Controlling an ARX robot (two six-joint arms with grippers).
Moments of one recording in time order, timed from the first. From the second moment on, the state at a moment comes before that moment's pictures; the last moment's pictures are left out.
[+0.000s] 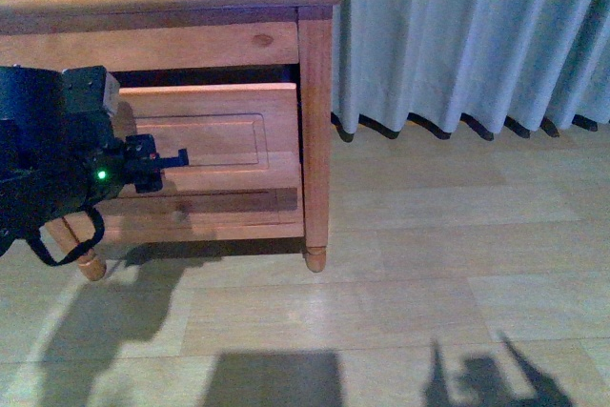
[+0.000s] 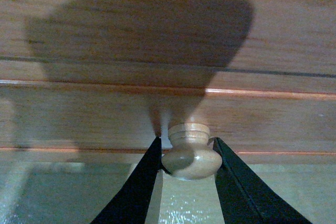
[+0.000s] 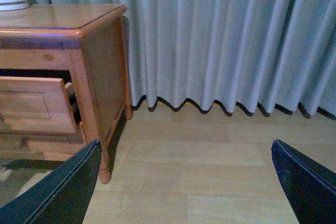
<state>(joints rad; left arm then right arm) -0.09 2.24 0.93 0.87 0.05 -0.09 0.00 0.00 0.02 0.00 0.00 0.00</state>
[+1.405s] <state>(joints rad) -0.23 1.79 0.24 1.00 0.10 -0.24 0.00 0.00 0.02 0.00 0.00 0.00</state>
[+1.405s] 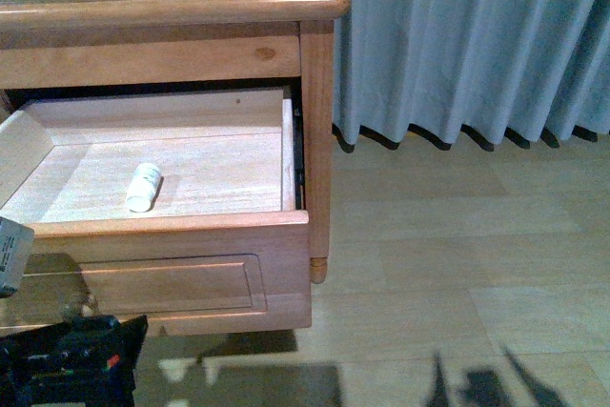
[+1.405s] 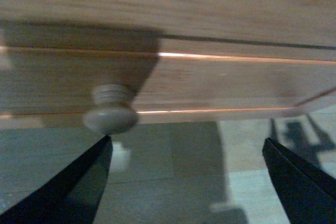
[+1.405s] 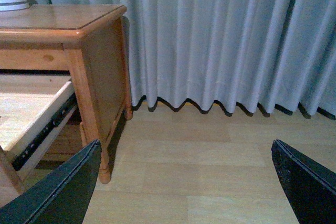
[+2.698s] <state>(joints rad) 0.00 0.36 0.07 0.29 0.00 -0.01 0.00 0.00 0.02 0.00 0.00 0.00</state>
